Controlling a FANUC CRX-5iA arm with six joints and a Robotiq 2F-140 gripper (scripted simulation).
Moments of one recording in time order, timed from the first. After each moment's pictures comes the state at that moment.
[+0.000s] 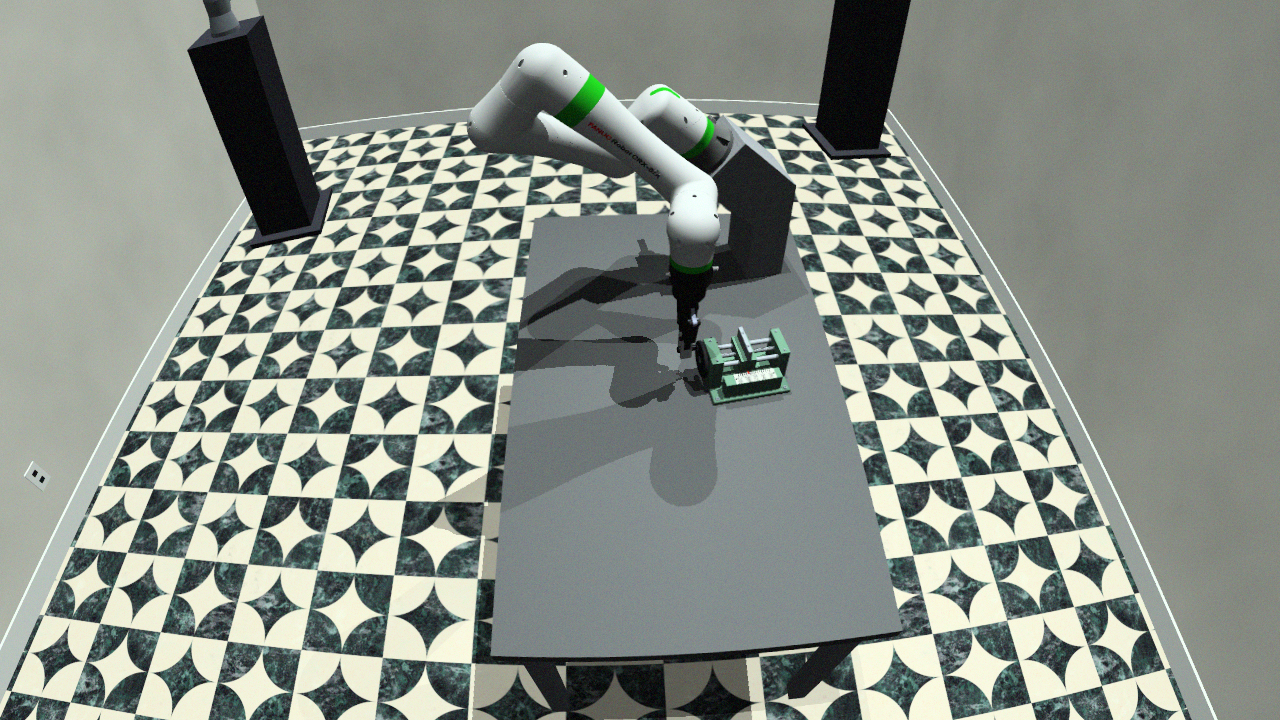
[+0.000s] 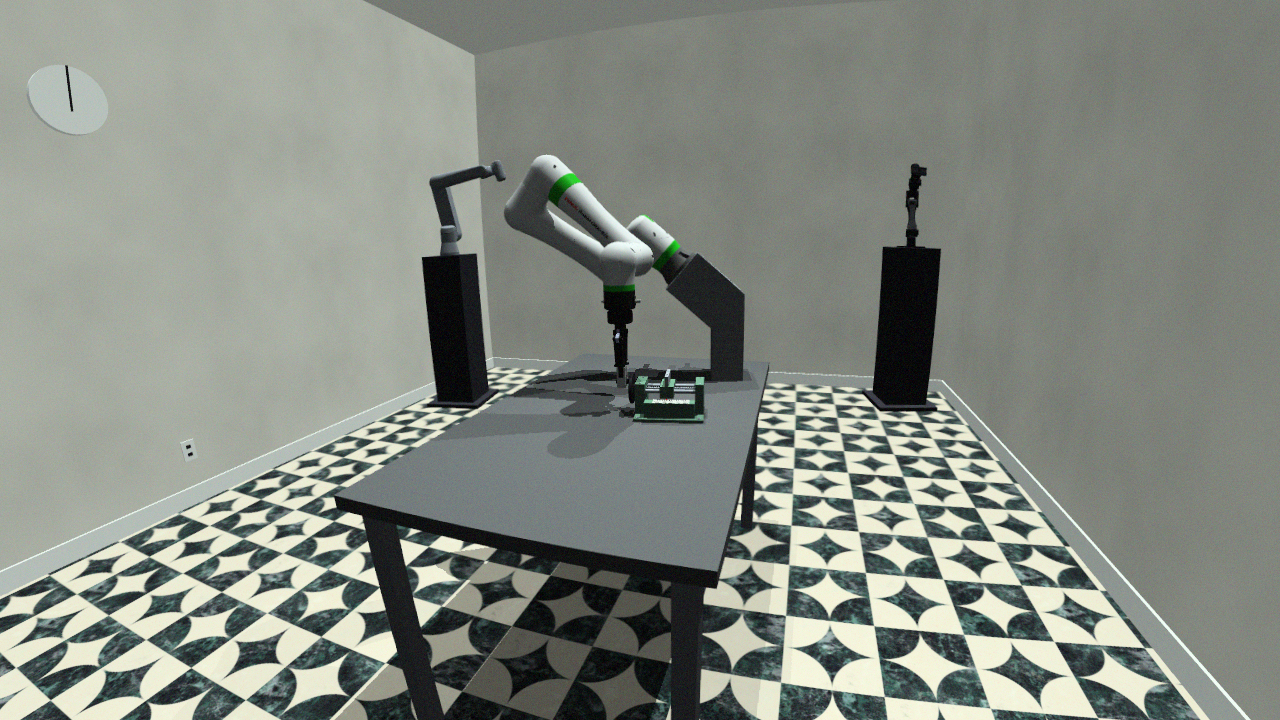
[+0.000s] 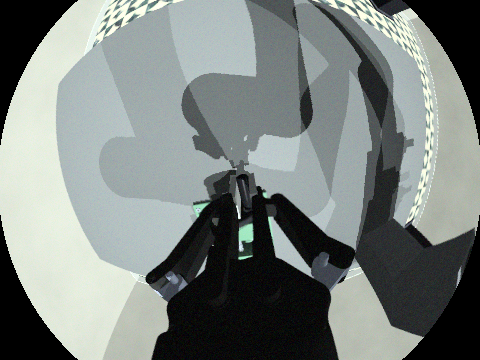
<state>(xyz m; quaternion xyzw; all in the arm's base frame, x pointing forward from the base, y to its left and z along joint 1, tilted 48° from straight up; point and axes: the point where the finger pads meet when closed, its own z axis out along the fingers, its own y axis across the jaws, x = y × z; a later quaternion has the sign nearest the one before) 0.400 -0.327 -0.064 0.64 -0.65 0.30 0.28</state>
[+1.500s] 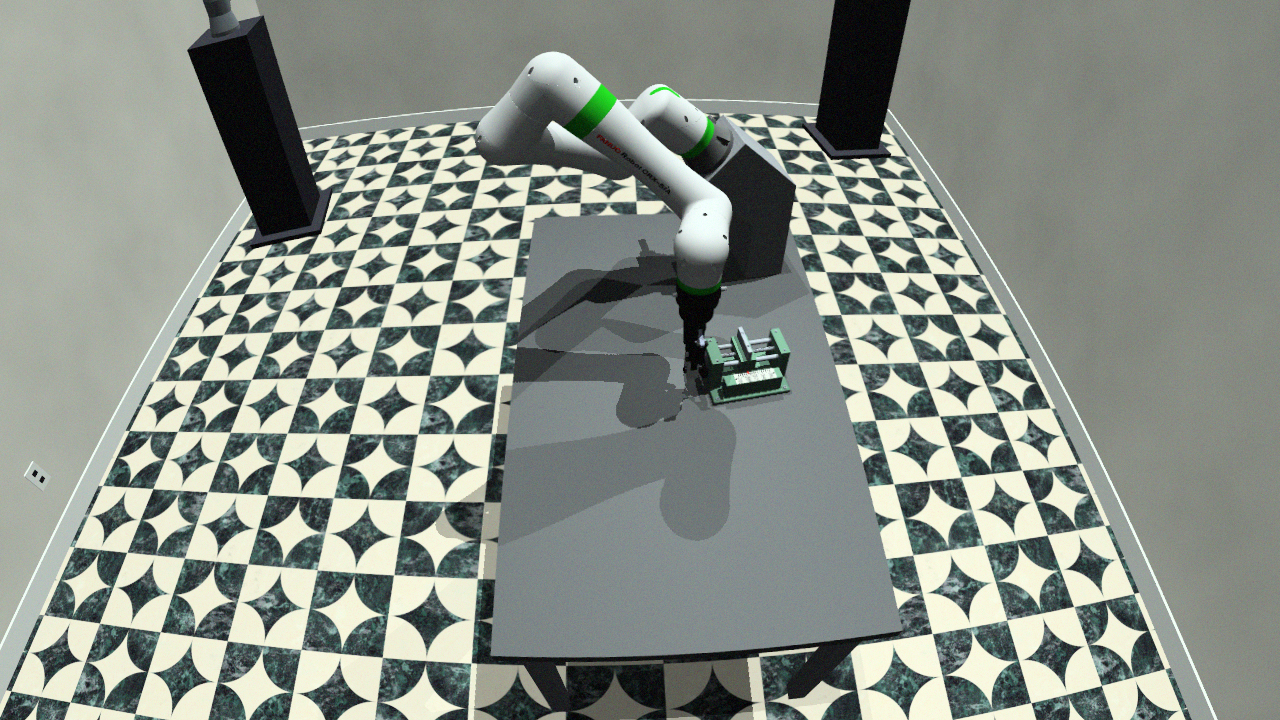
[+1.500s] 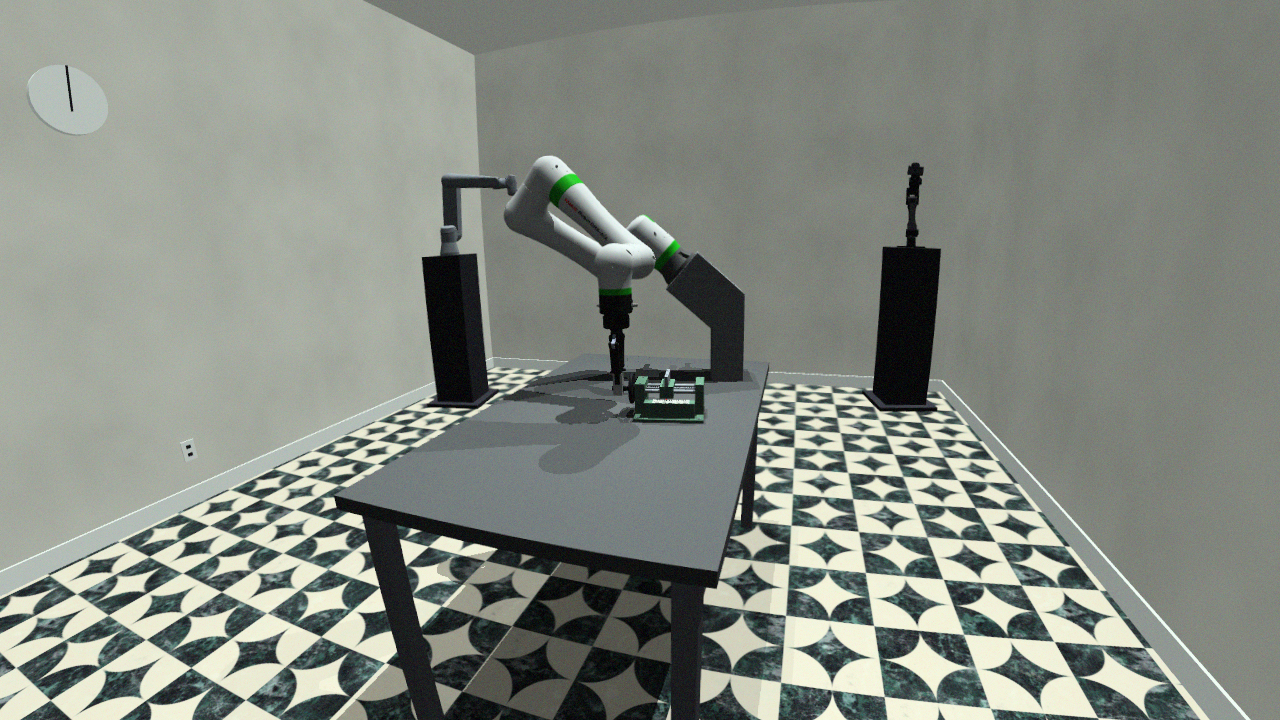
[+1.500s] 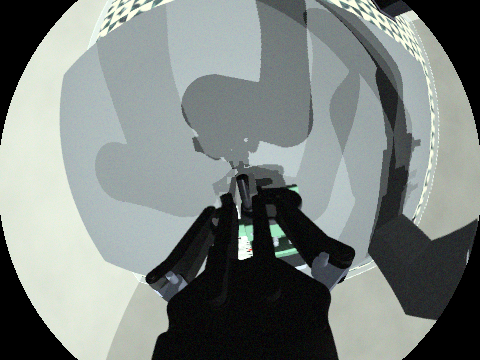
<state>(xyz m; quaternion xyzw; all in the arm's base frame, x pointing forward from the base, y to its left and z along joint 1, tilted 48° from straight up) 0.462 -0.330 -0.064 0.64 -0.65 0.30 0.28</state>
